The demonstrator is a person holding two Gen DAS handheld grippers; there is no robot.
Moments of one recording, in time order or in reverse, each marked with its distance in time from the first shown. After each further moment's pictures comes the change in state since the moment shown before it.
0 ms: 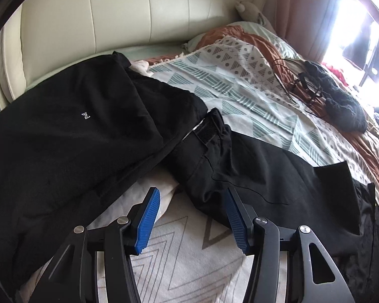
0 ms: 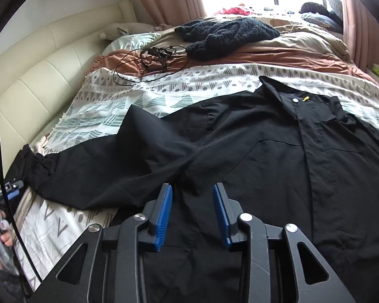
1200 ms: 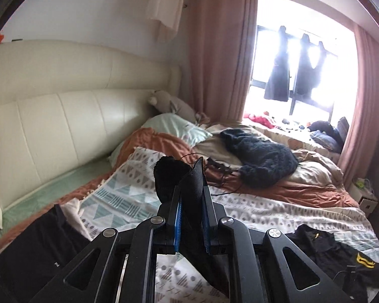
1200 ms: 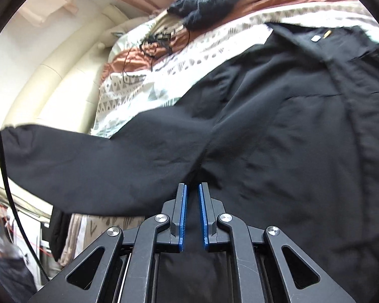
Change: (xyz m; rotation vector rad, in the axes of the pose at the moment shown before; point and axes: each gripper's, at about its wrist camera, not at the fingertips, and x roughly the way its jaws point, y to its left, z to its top) left arm -0.205 -0.168 0.110 0.273 -0.456 -0.315; right arm 0.024 -0.045 -0.003 0.249 0.117 0.280
